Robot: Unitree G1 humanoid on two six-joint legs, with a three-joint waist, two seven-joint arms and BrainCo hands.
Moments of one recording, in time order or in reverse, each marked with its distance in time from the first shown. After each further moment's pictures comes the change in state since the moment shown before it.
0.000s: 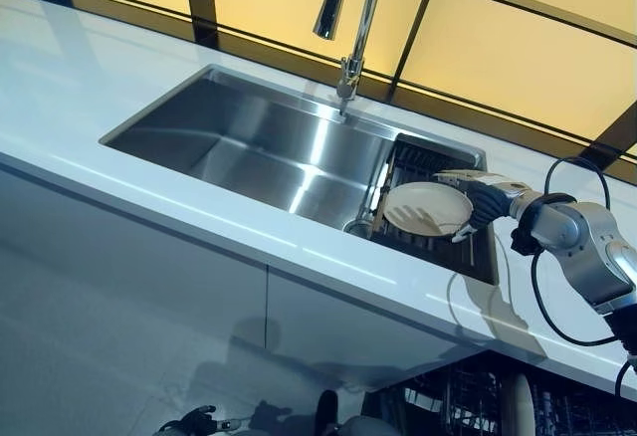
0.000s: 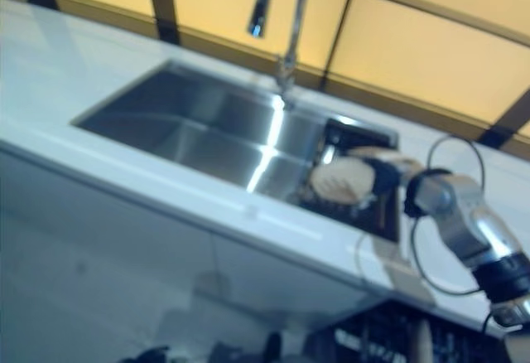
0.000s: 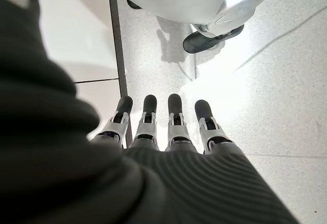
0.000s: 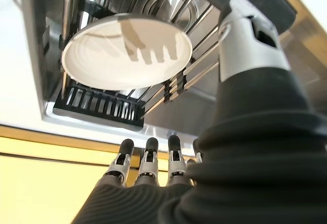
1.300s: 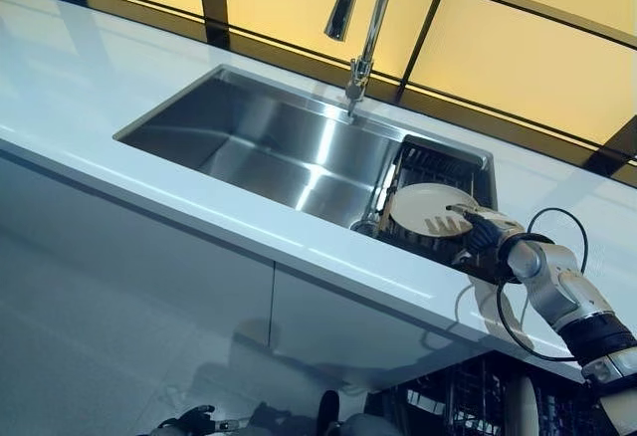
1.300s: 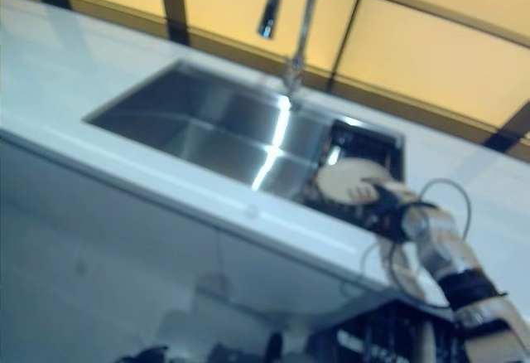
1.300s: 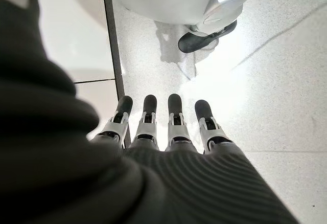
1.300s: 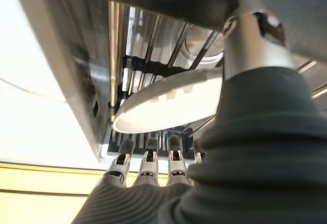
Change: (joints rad) left arm 0.012 0.021 -0.008 -0.030 0.039 0.017 -0.029; right arm 0.021 0.207 0.025 0.331 -0.149 0.082 -0.217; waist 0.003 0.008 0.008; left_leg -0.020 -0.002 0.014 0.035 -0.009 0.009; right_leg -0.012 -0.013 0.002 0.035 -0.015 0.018
